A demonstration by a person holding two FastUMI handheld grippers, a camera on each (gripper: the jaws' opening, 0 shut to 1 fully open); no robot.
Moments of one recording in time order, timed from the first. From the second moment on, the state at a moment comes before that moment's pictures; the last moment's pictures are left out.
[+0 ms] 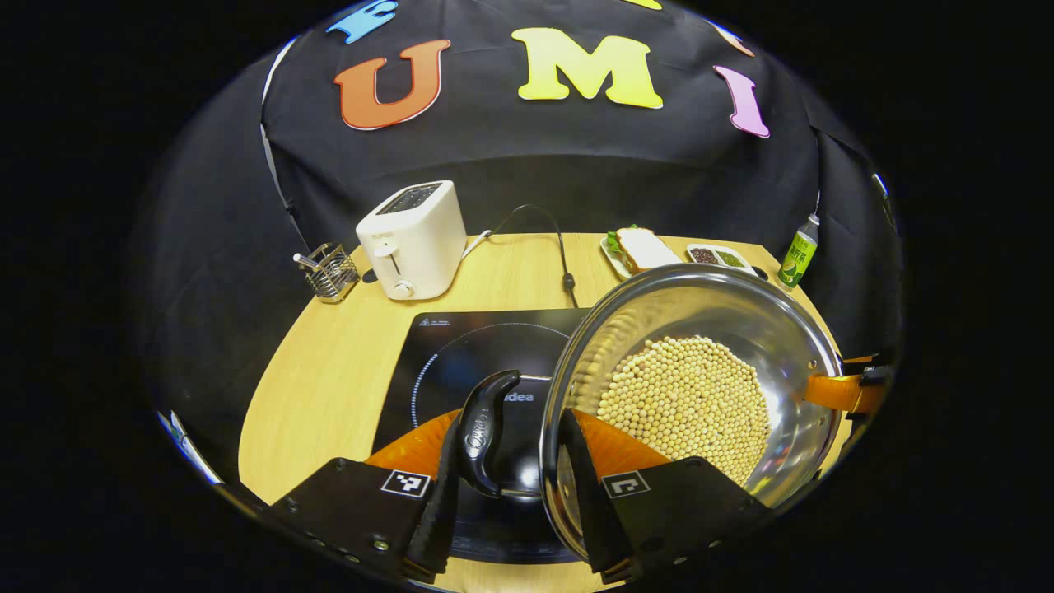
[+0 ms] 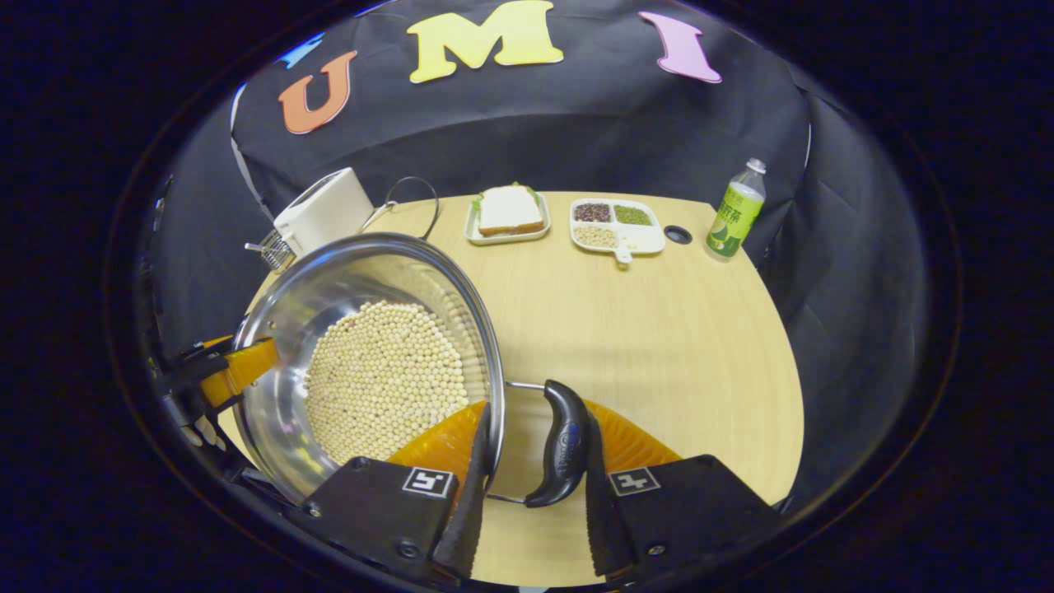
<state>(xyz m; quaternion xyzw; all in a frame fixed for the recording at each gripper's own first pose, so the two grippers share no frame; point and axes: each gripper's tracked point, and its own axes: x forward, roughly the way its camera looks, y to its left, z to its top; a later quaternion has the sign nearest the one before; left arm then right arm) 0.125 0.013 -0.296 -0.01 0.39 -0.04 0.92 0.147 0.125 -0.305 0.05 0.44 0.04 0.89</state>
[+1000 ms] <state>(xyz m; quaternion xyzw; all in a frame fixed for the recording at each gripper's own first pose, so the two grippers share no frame) 0.173 0.140 -0.341 -0.01 0.41 -0.02 0.91 0.200 0.265 -0.322 0.05 0.46 0.05 0.88</state>
